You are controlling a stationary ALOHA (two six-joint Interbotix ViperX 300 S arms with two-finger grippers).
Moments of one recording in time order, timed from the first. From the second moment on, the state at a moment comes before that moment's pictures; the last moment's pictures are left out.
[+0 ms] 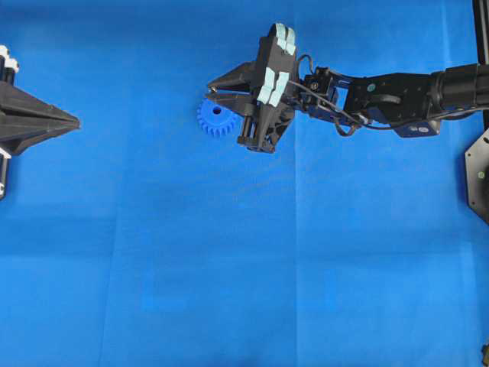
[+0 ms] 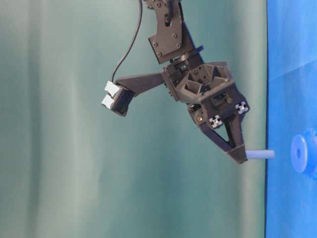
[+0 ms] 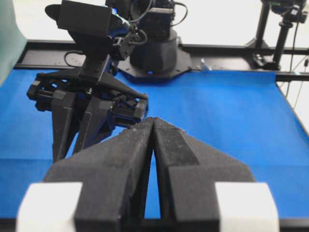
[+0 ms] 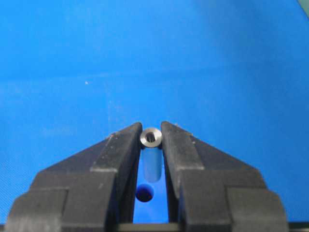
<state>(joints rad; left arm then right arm) -0.01 -1.01 1.19 0.00 -0.25 -0.02 -0.18 0.15 0.58 0.18 -0.39 -0.04</state>
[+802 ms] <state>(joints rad) -0.01 -1.01 1.19 0.00 -0.25 -0.02 -0.17 0.24 0.58 0.21 -0.45 -0.02</state>
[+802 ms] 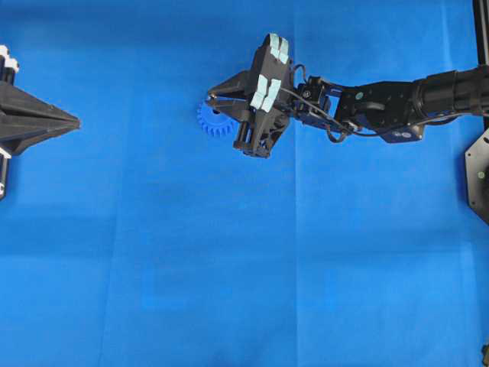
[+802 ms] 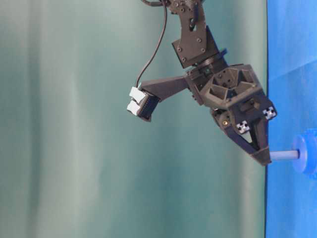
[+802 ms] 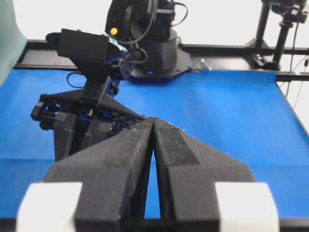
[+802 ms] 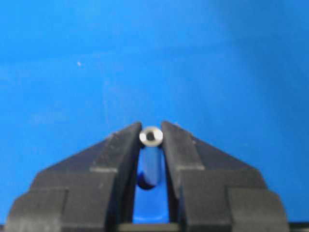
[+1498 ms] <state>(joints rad) -0.01 -1.01 1.19 0.00 -0.25 -0.02 -0.17 0.18 0.58 0.21 -0.45 -0.03</state>
